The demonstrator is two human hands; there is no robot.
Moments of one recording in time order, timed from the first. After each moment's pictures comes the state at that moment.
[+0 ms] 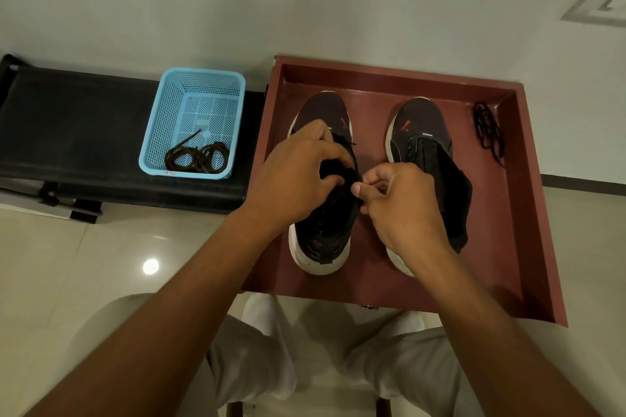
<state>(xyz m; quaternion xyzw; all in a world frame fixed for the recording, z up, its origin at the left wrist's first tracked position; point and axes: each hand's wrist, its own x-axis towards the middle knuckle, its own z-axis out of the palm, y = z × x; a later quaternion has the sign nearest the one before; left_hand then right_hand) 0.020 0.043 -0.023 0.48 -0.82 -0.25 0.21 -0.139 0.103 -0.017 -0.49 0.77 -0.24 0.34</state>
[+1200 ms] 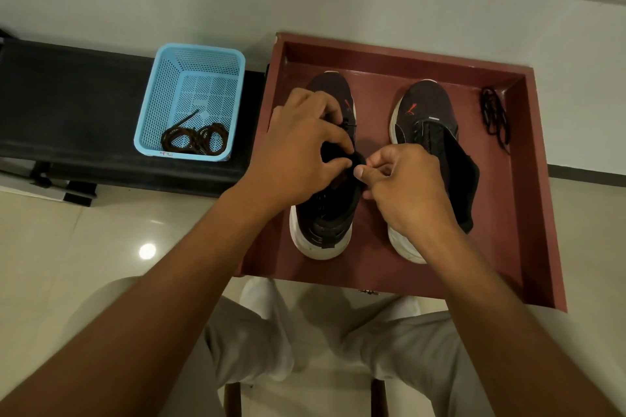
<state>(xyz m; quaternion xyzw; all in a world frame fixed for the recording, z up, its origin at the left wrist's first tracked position) 0.028 0.037 -0.026 0.45 -0.84 -0.22 0.21 -0.139 0.100 -0.012 -0.48 0.76 -0.24 0.36</state>
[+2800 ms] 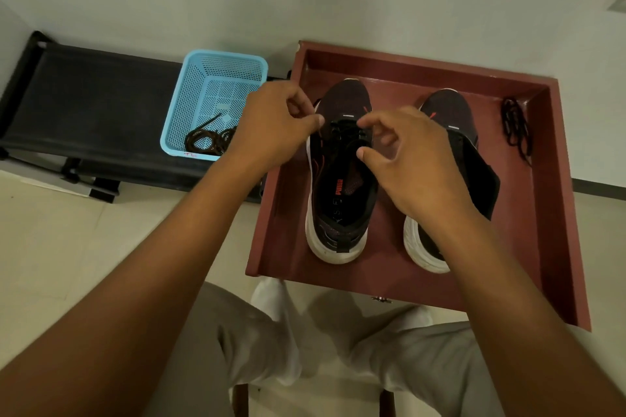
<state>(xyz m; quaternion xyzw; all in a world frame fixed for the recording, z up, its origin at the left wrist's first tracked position) 0.064 0.006 -0.017 0.63 -0.66 -0.33 0.25 -0.133 0.076 0.003 -0.64 0.68 -0.24 0.26</state>
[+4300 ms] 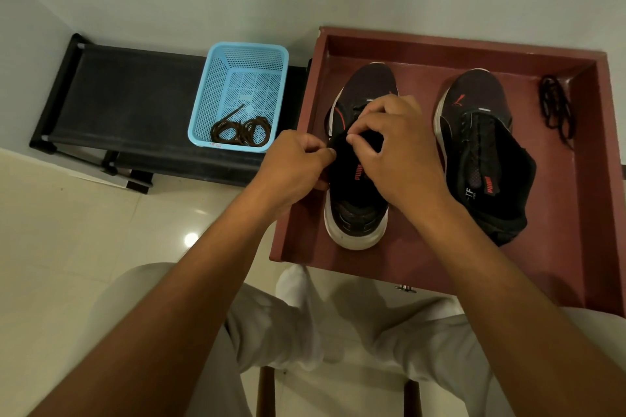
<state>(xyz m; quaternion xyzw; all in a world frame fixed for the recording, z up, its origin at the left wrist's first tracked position) 0.067 0.062 -0.035 0.64 -0.48 -0.55 0.24 -0.103 0.065 -0.038 -0.71 0.61 -0.30 0.17</state>
